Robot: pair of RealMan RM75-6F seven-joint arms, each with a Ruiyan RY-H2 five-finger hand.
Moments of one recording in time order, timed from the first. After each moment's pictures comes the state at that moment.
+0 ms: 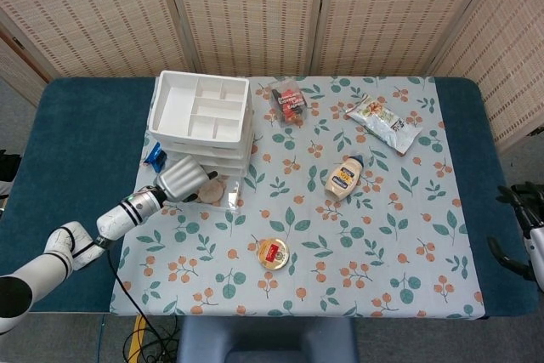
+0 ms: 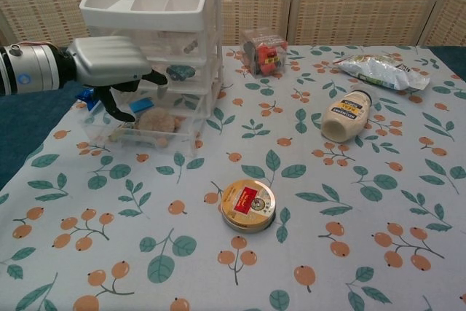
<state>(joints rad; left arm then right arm) -0.98 -1.58 0.08 -0.75 1.77 0.97 -0.11 0.03 -0.91 0.07 -1.71 -1.57 1.58 0.15</state>
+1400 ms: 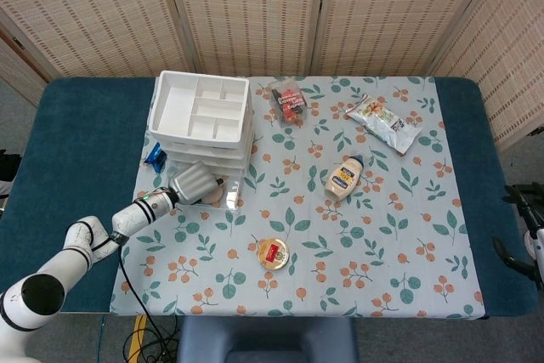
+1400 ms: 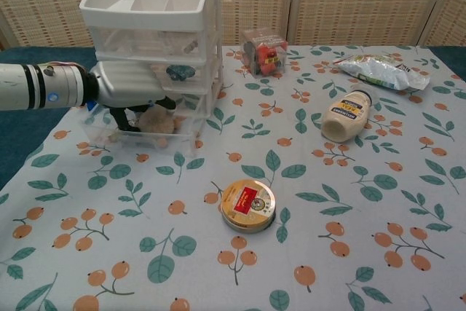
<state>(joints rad) -1.04 -1.71 0.16 -0.59 1.77 0.88 -0.17 0.02 -0.91 0.08 -1.69 -1.55 1.59 0.17</state>
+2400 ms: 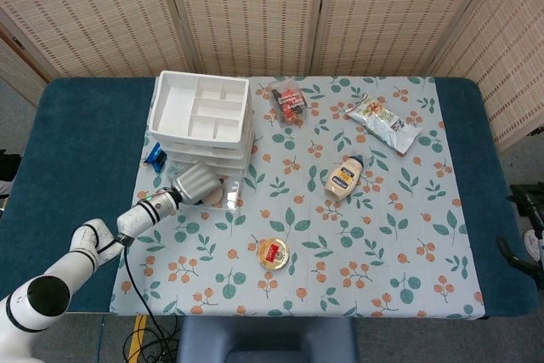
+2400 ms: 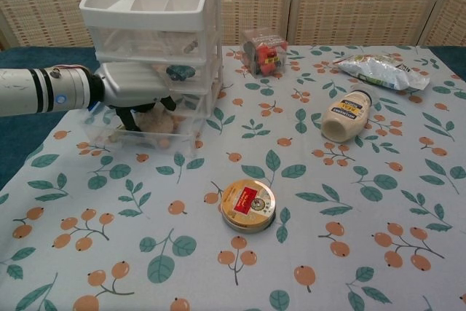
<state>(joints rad) -1.03 -1.73 0.14 -0.58 1.72 0.87 -0.20 0.01 -0.91 0.08 -1.68 -1.54 1.60 0.18</state>
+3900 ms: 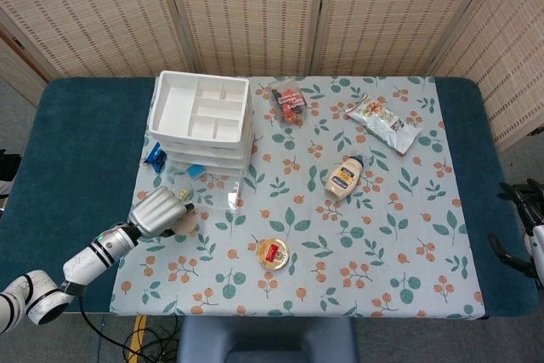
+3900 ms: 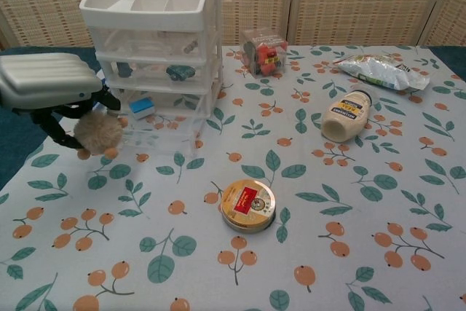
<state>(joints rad) -0.82 -1.30 0.10 -1.37 1.62 0.99 0.15 0.03 -0.92 0.09 -1.68 -1.57 1.59 0.19</state>
